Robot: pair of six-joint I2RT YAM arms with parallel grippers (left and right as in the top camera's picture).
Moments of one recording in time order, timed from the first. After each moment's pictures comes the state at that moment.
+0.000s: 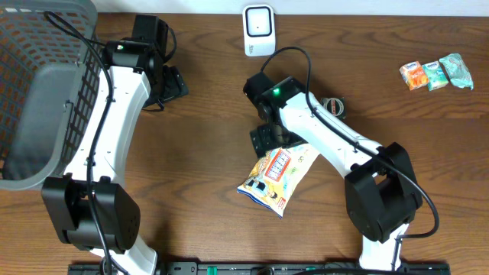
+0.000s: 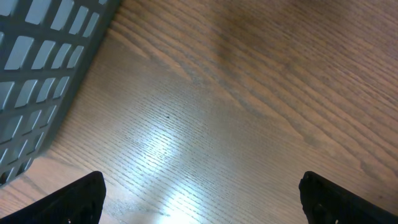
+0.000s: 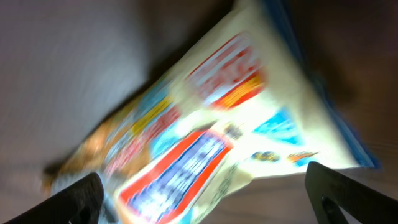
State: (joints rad) left arm -0.11 1.80 1.68 -1.21 -0.19 -0.56; right arm 0.62 2.01 1.59 -1.23 0.05 0.33
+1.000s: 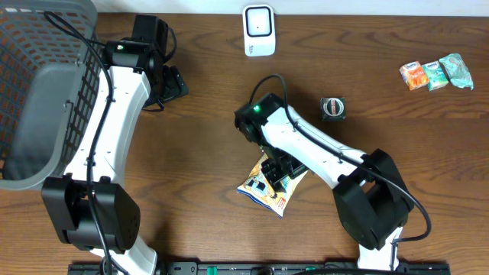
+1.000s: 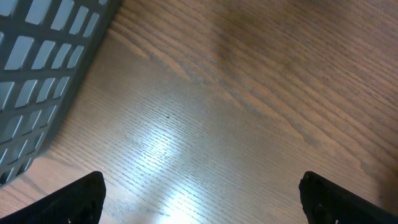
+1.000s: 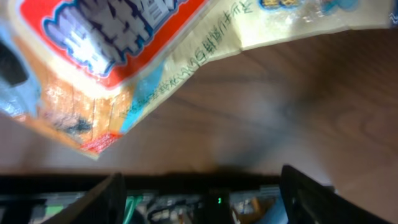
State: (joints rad) left arm -0.11 1.80 1.68 -1.21 -0.19 -0.56; right arm 0.73 2.01 1.53 -1.55 0.12 0.28
